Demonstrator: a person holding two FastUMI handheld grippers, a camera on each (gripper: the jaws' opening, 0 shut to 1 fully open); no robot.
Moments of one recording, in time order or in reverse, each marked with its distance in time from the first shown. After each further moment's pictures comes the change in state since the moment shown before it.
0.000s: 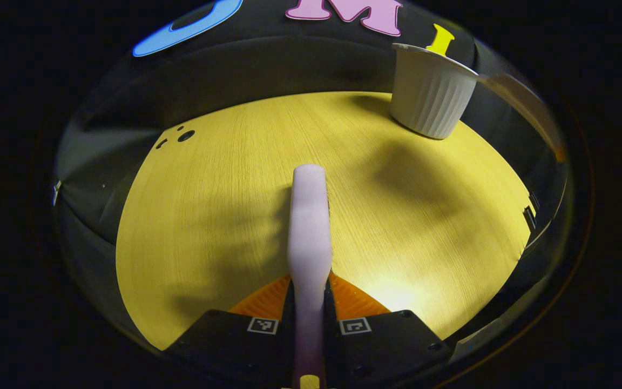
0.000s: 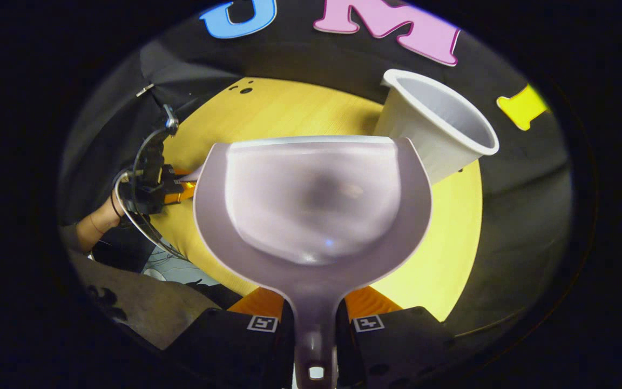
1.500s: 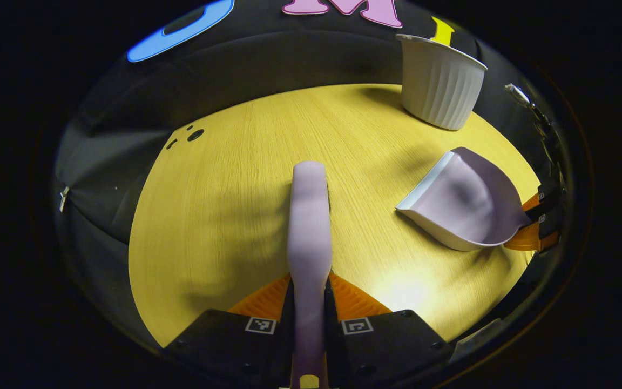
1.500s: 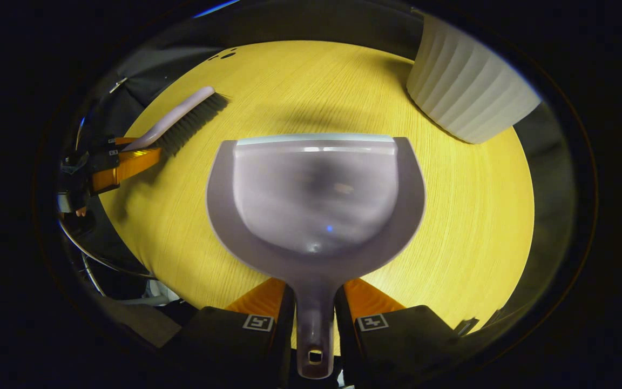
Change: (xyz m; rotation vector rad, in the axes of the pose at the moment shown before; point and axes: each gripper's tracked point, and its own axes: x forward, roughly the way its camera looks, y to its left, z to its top) left arm 0.004 0.002 0.001 0.028 0.034 0.094; right arm 0.162 0.031 -0.044 0.108 0.117 0.029
